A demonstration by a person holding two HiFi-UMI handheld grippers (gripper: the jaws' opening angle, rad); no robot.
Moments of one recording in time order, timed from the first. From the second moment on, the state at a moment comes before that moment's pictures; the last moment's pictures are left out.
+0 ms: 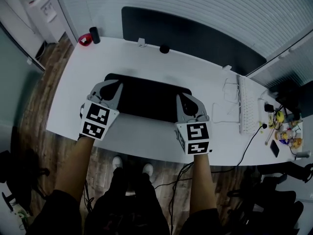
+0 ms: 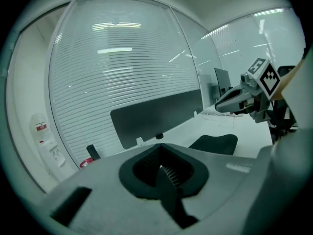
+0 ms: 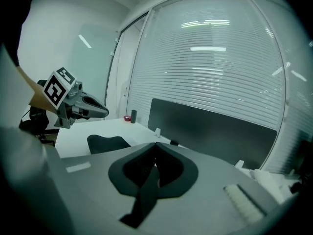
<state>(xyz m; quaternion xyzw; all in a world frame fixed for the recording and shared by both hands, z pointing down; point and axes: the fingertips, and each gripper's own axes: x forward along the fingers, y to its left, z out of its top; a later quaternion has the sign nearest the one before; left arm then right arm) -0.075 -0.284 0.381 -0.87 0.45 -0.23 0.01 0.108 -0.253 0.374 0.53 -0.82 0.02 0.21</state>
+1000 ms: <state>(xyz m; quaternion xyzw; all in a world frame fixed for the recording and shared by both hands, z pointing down) -0.073 -0.176 0.324 -0.86 0.49 -0.15 -0.01 0.108 -0.146 0.309 0.59 -0.80 0.03 0.12</state>
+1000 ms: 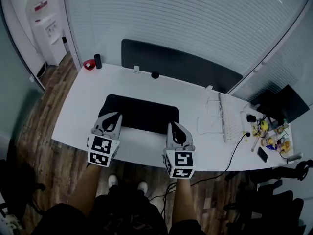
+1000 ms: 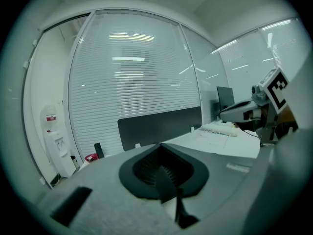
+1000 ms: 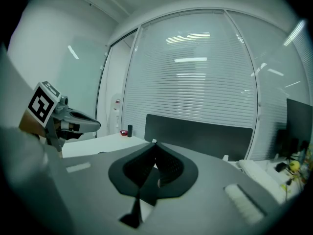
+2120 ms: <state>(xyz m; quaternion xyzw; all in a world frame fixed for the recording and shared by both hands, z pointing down) -0.094 -0.129 0.277 -0.86 0.50 -0.11 0.03 0.100 -0.100 0.278 0.60 -0.79 0.01 0.07</state>
